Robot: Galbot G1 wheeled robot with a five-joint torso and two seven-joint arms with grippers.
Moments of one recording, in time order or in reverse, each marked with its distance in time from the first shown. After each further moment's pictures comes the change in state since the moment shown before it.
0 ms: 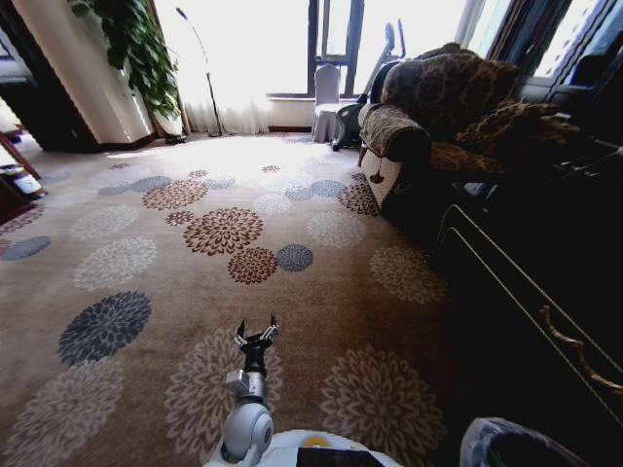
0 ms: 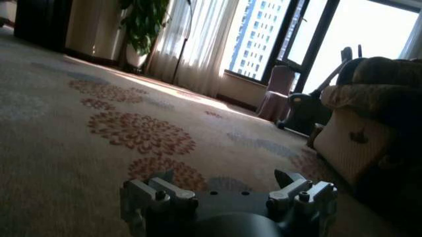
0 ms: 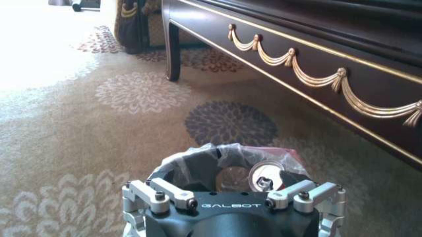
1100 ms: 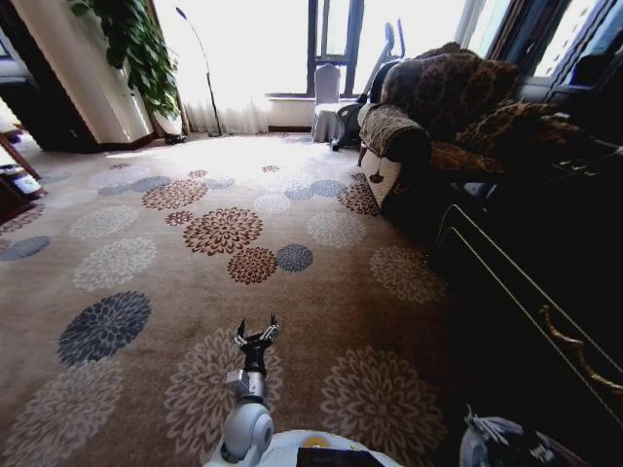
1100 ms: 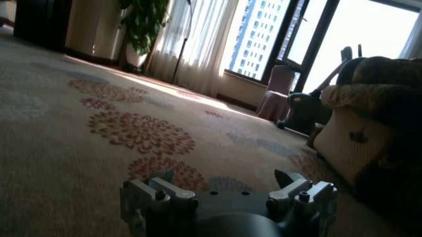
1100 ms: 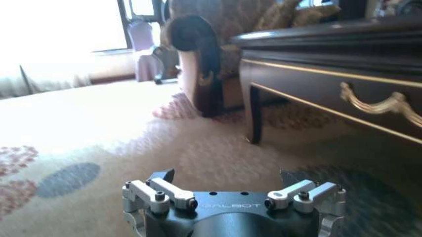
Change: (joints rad) left arm 0.000 0.000 0.000 0.000 0.000 0.000 0.000; right arm 0.388 -0.089 -0.150 0.093 -0.114 -0.133 0.000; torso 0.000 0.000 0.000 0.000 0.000
